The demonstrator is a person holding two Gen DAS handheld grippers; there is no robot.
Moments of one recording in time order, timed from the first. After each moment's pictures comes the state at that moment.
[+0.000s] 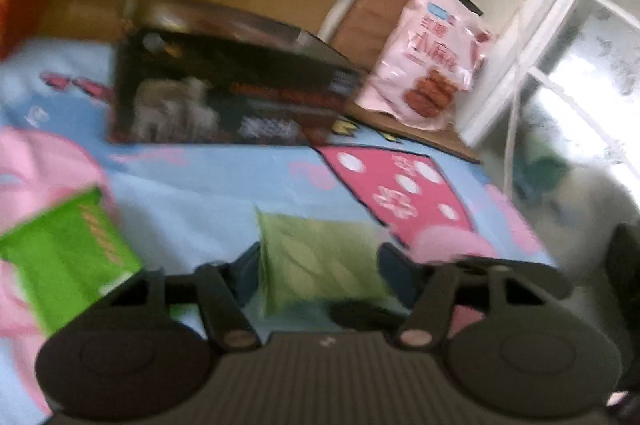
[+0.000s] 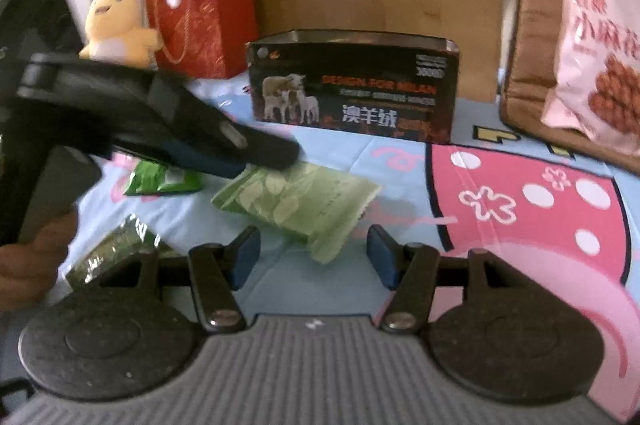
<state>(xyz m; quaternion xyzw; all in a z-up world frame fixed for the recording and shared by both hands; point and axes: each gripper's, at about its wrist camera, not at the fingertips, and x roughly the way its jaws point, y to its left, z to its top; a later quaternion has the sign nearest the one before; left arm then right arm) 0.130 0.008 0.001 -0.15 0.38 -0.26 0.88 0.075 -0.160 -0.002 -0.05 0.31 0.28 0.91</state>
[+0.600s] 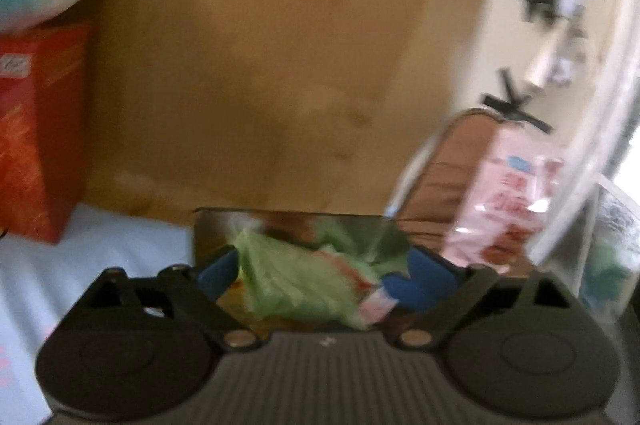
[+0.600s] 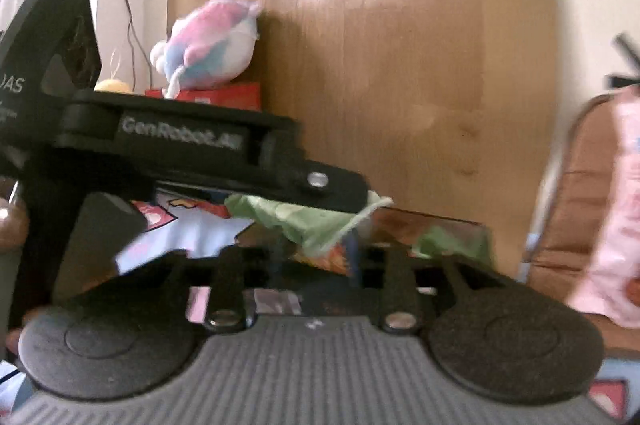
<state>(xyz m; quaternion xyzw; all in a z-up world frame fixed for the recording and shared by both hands) 0.225 0.052 0.085 -0.14 0.28 -0.15 0.94 0.193 -0.110 0.062 -0.02 0.21 0.31 0.93</state>
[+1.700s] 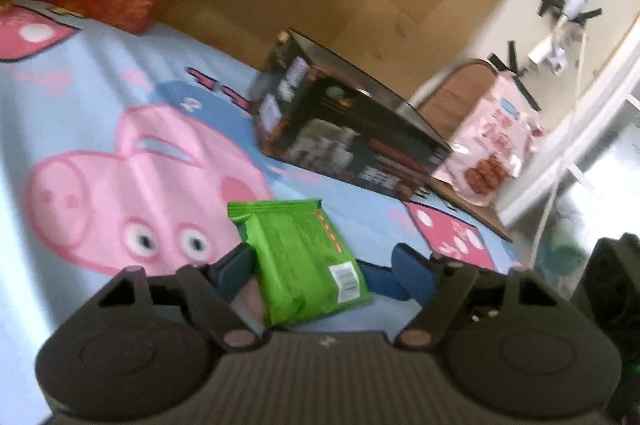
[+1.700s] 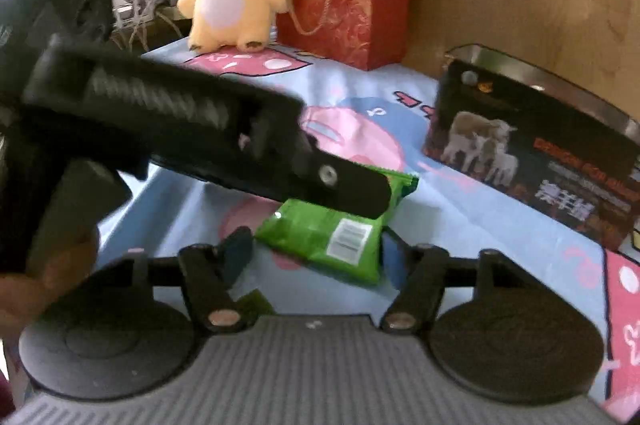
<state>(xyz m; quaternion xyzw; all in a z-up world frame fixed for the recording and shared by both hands) 0.103 0.099 -0.004 -0.25 0.34 -0.17 0.89 0.080 -0.054 0.012 -0.12 0.31 0.40 0.86</state>
